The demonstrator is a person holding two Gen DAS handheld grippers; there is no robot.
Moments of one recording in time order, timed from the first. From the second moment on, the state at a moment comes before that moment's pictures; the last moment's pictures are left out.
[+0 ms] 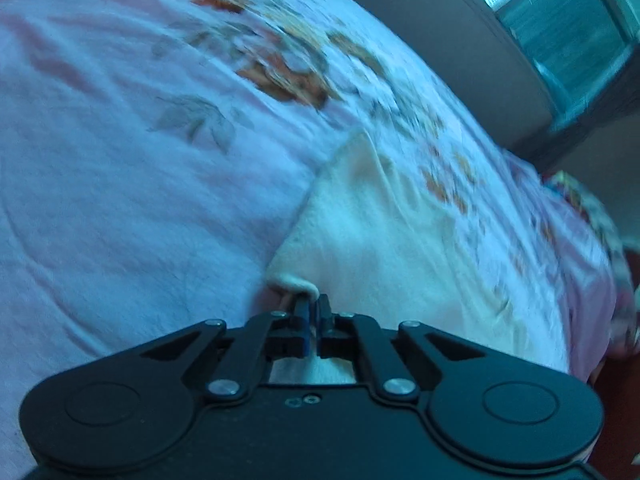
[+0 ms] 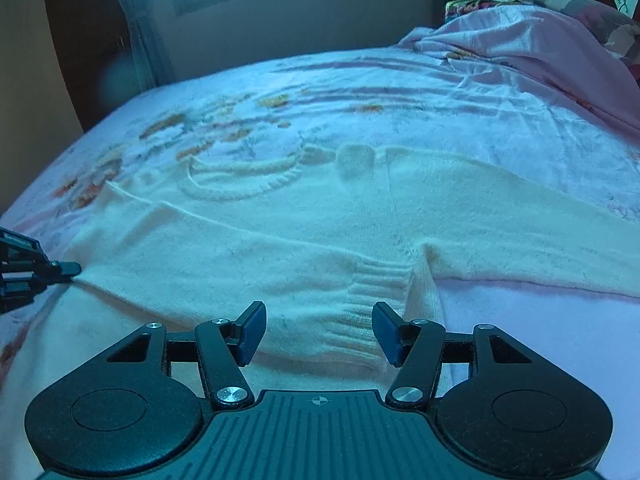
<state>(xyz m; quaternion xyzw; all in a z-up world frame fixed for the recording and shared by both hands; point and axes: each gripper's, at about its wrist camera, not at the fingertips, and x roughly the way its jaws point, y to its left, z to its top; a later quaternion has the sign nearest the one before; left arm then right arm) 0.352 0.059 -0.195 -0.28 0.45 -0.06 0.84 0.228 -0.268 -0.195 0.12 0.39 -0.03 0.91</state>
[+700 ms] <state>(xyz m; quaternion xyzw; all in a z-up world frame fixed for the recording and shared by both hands) 0.298 -0.090 -0.158 -0.09 0.47 -0.14 0.87 0.147 -0.446 -0.192 0.23 0.40 -0.21 0.86</state>
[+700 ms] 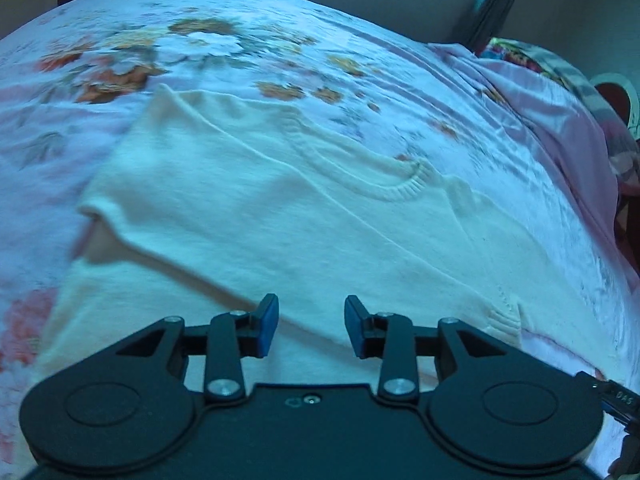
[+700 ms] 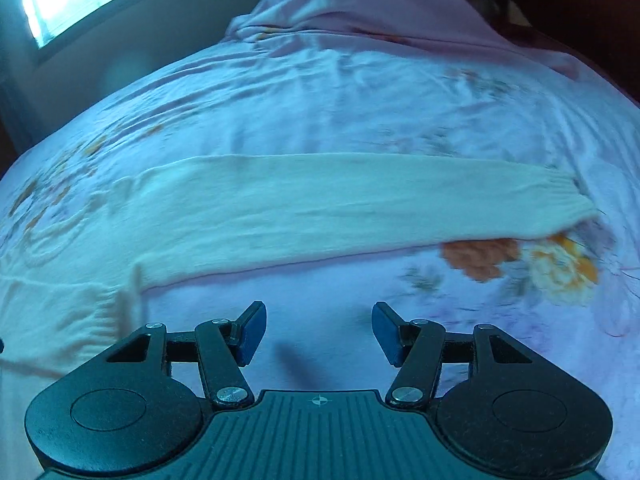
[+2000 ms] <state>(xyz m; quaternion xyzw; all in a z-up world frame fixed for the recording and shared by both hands) 0.317 -0.012 -0.137 -0.15 0.46 -0.13 0.87 0.268 -0.208 -0.168 0.13 0.36 0.14 0.91</state>
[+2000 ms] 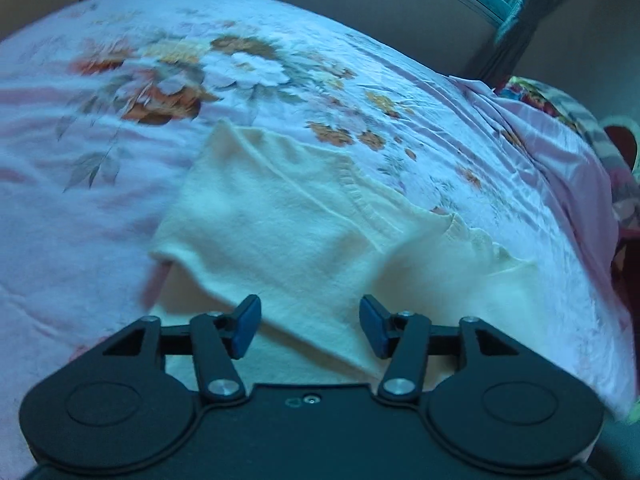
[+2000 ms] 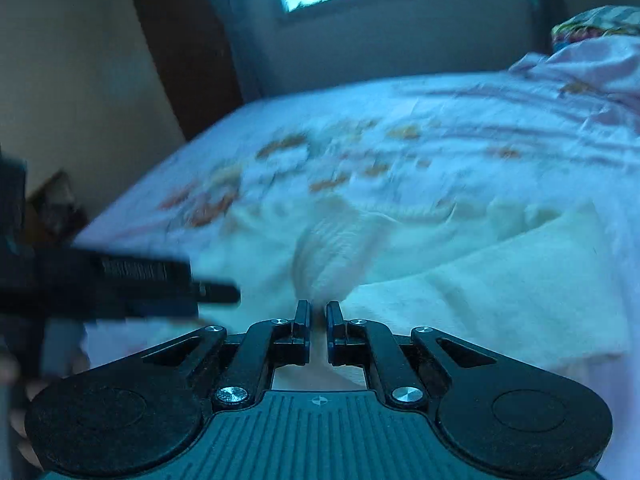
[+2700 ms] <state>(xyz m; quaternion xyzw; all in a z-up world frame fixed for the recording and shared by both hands) 0.322 0.040 -0.135 -0.22 0.47 -0.12 0.85 0.297 -0.185 -0.181 0.26 0.39 0.19 0.86</state>
